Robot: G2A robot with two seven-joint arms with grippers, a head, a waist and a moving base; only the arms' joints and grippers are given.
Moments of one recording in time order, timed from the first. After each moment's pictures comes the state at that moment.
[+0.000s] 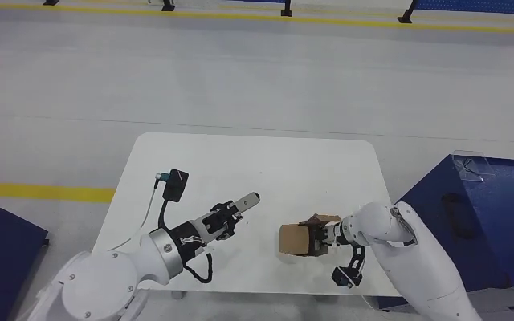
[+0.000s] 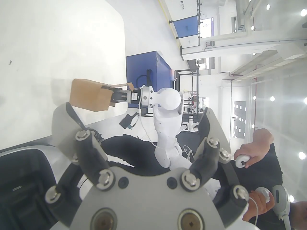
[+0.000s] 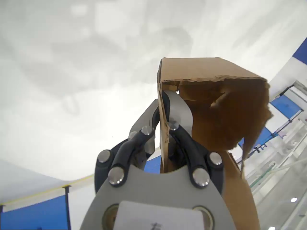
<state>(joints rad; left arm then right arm) 1.18 -1.04 -1.21 -2.35 -0.22 0.77 -0.50 -1.03 -1.00 1.14 -1.65 2.65 -0.47 -1.36</state>
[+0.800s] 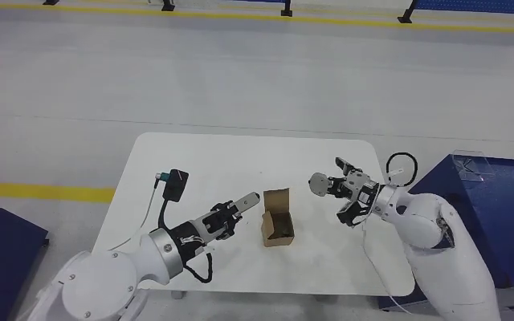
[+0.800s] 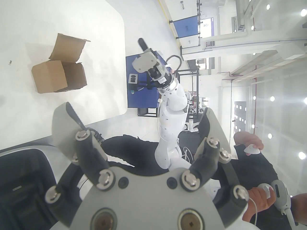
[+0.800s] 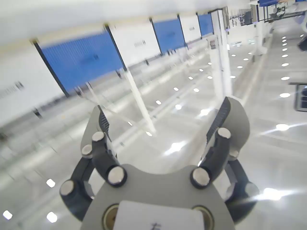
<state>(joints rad) 1.18 -1.04 -1.21 -2.35 -0.22 0.77 -0.50 -1.18 -0.98 1.47 -1.72 2.39 0.58 -0.44</state>
